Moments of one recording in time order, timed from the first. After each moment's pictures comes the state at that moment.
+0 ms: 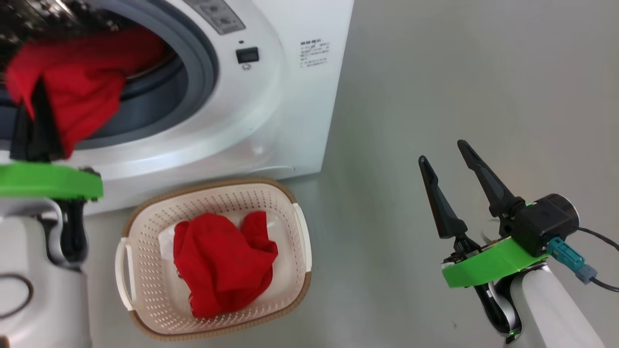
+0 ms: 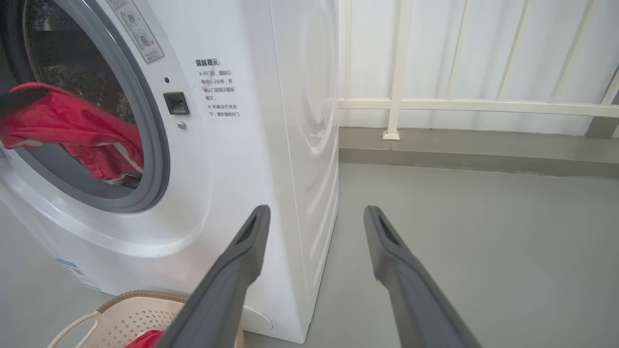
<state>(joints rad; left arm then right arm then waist) -0.71 0.13 0.19 0.55 -0.34 -0.12 -0.25 -0.27 -0.09 0.16 0.15 0.24 0.12 -0.26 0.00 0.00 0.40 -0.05</state>
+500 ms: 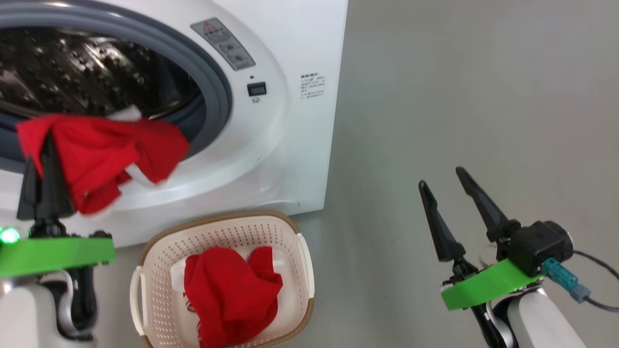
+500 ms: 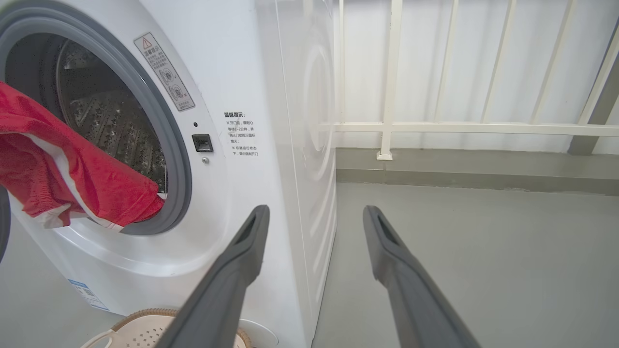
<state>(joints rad) -0.40 0.09 0.21 0.19 -0.33 -0.13 -0.25 -0.19 -0.07 0.15 0.16 0.25 0.12 -0.26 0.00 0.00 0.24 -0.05</state>
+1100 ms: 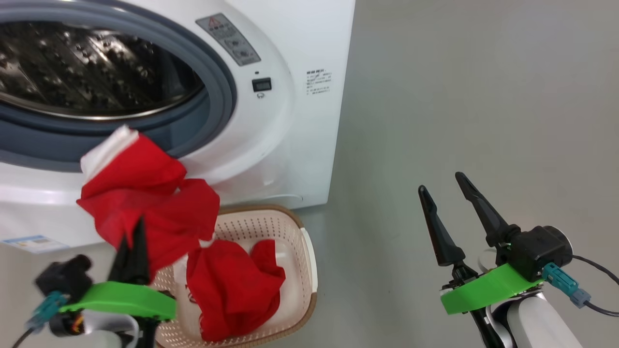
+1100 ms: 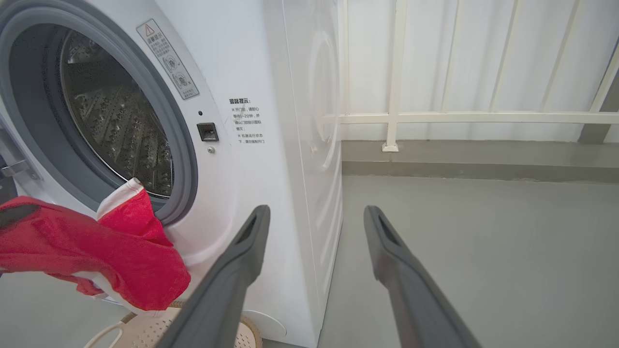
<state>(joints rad) -0.28 0.04 0.08 0.41 -0.43 -0.13 -0.23 -0.17 -0.06 0.14 0.15 0.25 0.12 -0.26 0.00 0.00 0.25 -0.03</state>
